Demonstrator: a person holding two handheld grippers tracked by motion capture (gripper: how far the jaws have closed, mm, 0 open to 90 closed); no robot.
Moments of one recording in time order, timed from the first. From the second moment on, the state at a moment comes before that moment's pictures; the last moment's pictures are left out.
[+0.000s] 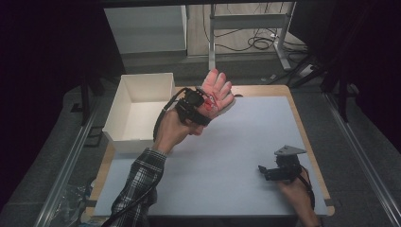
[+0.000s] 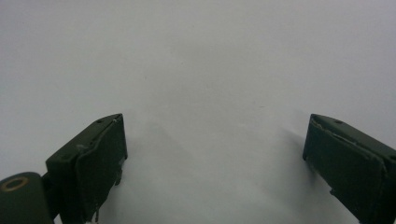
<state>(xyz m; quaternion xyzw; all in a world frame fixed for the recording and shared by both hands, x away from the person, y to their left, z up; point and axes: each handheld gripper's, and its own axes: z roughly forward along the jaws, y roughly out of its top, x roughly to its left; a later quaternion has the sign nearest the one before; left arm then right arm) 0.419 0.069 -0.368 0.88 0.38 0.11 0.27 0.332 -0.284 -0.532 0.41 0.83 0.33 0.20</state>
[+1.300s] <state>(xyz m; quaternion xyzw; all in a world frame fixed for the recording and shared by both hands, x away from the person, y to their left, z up) 0.433 0.217 -0.381 0.77 0.56 0.17 0.26 0.332 -0.284 -0.532 0.41 0.83 0.33 0.20</state>
